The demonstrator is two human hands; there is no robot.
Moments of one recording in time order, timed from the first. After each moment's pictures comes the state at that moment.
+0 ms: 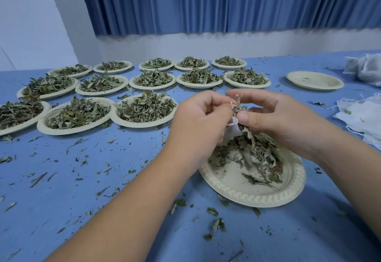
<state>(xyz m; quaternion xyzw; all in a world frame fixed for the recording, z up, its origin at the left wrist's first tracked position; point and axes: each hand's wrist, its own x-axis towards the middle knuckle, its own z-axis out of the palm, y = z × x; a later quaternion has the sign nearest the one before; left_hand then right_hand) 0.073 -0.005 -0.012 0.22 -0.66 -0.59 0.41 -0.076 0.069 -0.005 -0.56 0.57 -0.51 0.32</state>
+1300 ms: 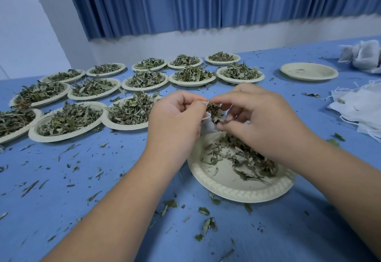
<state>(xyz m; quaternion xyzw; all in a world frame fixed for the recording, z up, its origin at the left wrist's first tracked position) 0.074 -0.015 -0.016 0.29 -0.65 -0.53 0.46 -0.055 0.068 -0.012 -0.63 0.65 -0.42 -0.02</state>
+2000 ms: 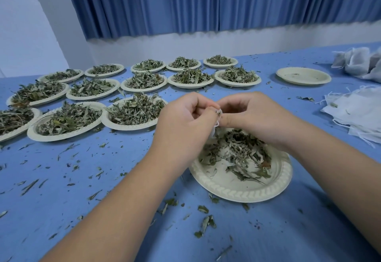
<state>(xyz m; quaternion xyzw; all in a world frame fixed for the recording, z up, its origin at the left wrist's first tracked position) 0.076 -0.009 -0.015 0.24 -0.73 -0.48 0.43 -0.070 0.057 -0.007 -0.56 0.61 -0.49 0.27</state>
